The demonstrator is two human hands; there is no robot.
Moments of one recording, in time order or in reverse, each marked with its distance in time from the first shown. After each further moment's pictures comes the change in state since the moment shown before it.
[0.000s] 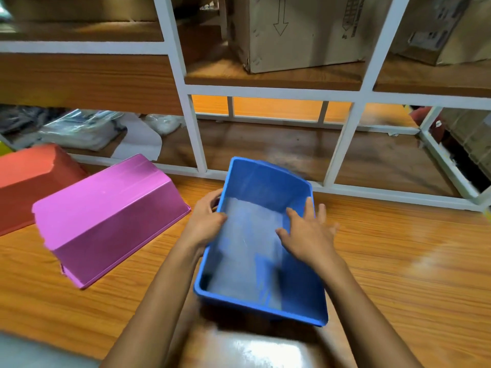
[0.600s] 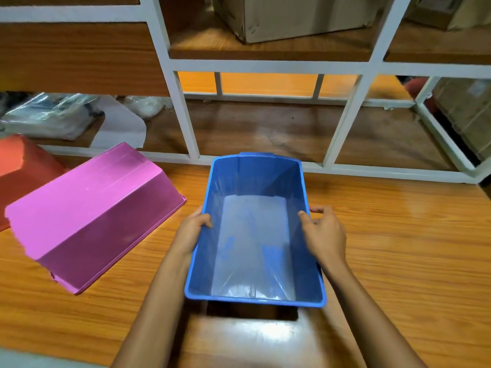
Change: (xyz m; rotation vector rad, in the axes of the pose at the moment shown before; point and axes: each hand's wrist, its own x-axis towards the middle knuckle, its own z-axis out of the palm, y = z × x) left_hand 0.013 -0.063 -0.040 -0.367 0.006 -0.460; right_hand 0.005 0.005 0.043 0.705 0.333 0.310
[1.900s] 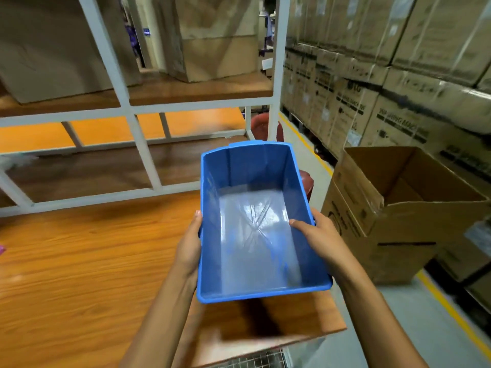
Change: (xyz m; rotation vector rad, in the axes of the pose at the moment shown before) left_hand -0.180 -0.150 0.429 -0.178 -0.353 0.077; right_hand -0.008 0.273 -0.422 0.426 -0.043 0.018
